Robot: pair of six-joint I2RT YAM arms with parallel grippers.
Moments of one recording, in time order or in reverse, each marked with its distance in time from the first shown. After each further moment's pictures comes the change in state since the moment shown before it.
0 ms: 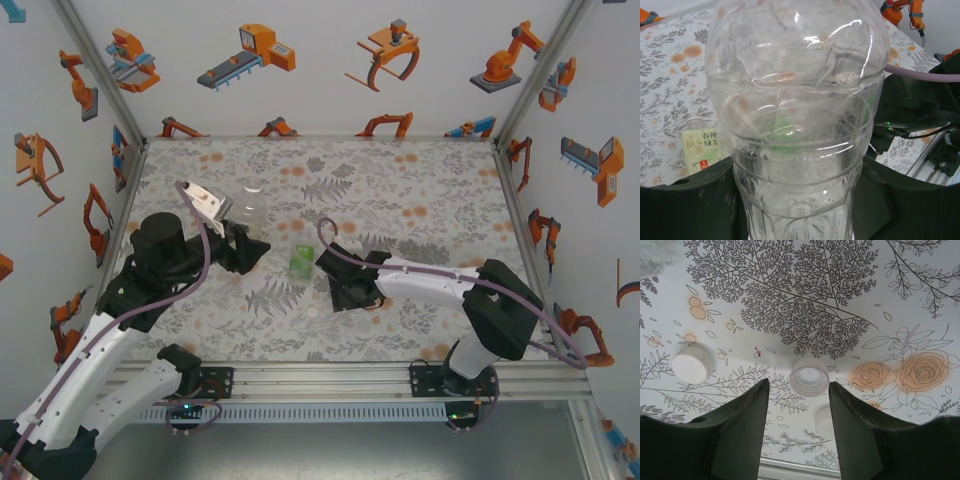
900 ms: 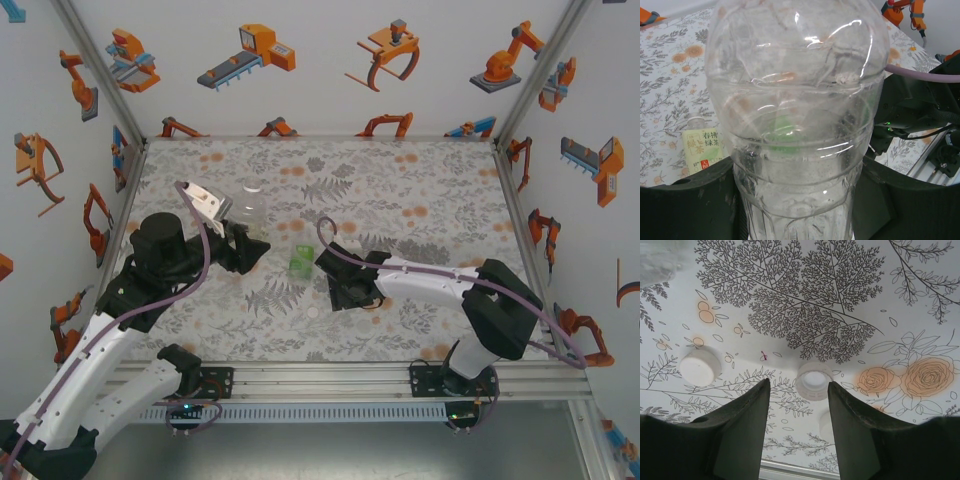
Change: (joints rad) left arm 0.000 -0.001 0.000 0.000 -0.004 0.000; right arm 0.000 0.006 0.000 0.026 -0.004 0.000
